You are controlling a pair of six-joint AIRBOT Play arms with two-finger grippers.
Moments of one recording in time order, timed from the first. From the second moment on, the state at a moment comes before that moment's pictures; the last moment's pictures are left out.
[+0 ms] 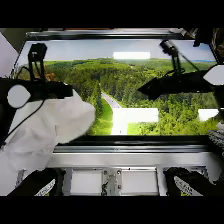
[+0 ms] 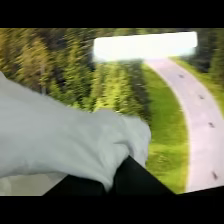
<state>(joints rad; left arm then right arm) -0.40 -0.96 1.23 1.59 -1.13 -1.80 0.10 -1.10 1.31 -0.81 1.21 1.02</state>
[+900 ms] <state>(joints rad) -0.74 -1.68 1.99 1.41 -0.72 -1.76 -0.31 -1.00 1.31 -1.05 1.01 1.29</state>
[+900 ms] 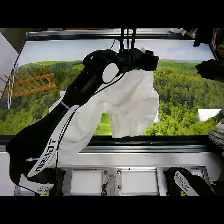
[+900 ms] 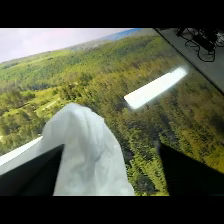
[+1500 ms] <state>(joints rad) -0.50 -1.36 1.23 1.39 -1.10 -1.65 -0.31 -1.00 1.25 -1.14 1.01 1.32</state>
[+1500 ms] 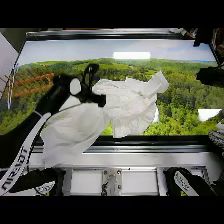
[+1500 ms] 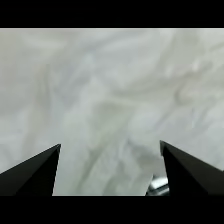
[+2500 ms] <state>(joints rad) -0.60 -1.36 0.93 1.63 -1.09 -1.82 -0.25 -1.23 1.11 -0.95 1.02 1.32</state>
